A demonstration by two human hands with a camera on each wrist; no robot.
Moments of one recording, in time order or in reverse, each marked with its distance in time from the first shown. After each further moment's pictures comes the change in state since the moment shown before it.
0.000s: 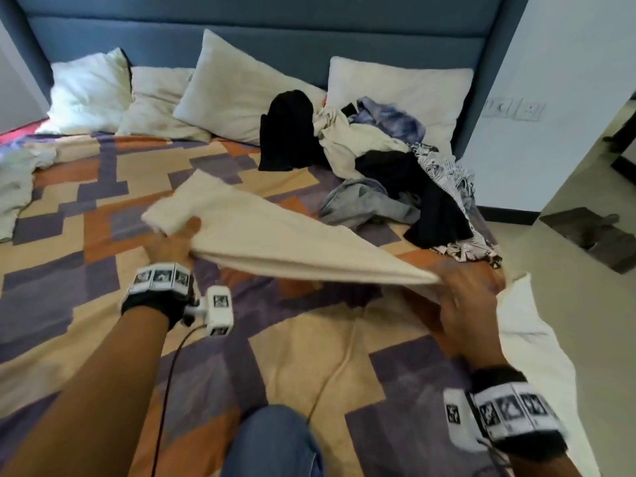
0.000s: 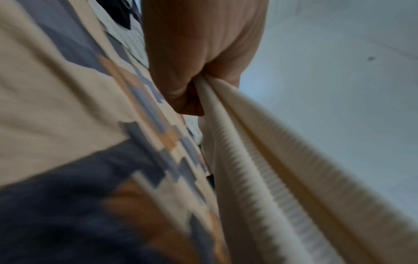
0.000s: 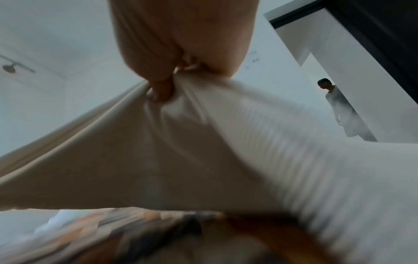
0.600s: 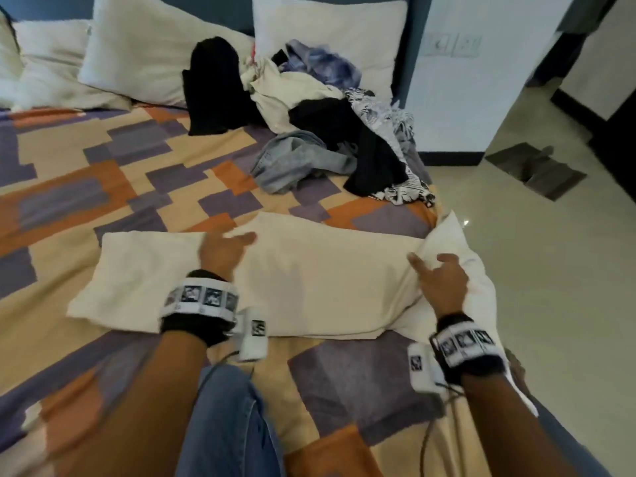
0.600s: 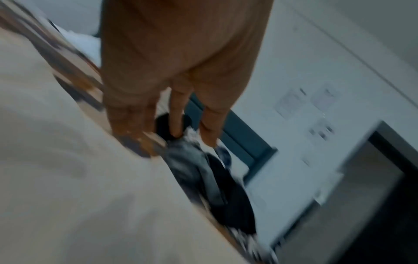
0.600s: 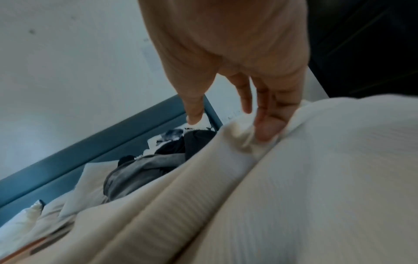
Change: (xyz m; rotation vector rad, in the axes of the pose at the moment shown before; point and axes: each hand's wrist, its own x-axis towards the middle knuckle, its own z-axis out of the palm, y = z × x) left_hand -0.132 -0.060 0.114 0.481 -0.463 -0.092; right_hand -0.064 0.072 -0.033 0.013 -0.082 1.120
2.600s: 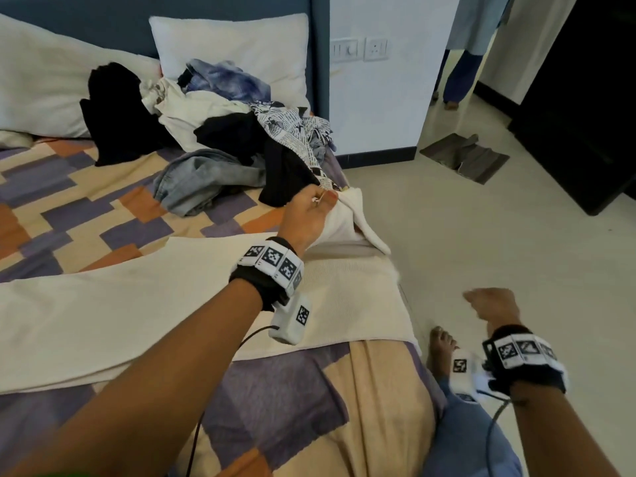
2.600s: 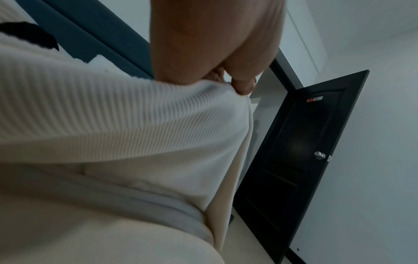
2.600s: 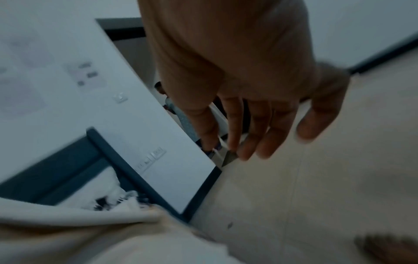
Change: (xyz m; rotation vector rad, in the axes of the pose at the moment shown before) left_hand -0.094 0.128 0.255 -0.037 -0.393 0.550; right_hand 0.091 0.176 -0.178 0.069 -0.010 0.493
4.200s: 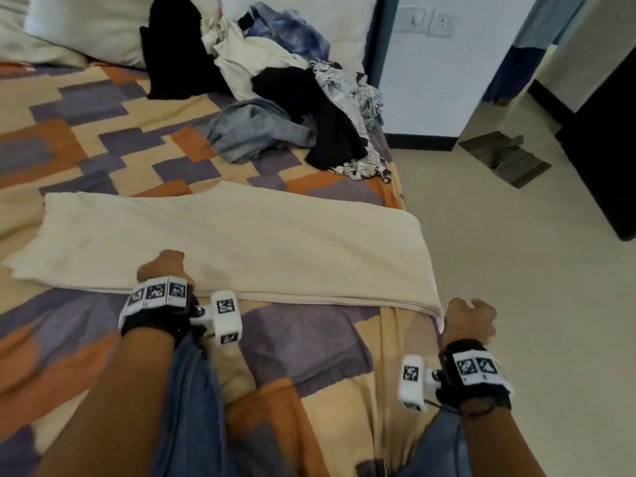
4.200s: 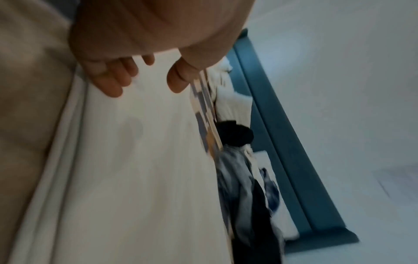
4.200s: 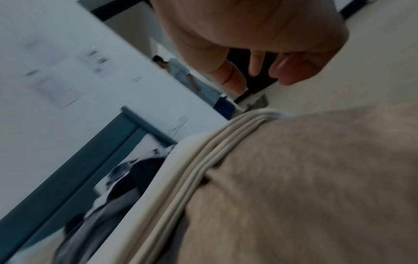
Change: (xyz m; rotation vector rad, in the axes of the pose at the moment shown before) left_hand -0.160 -0.157 -0.222 -0.377 0.785 -0.899; right_hand -0.120 0.006 0.084 0.303 0.241 0.128
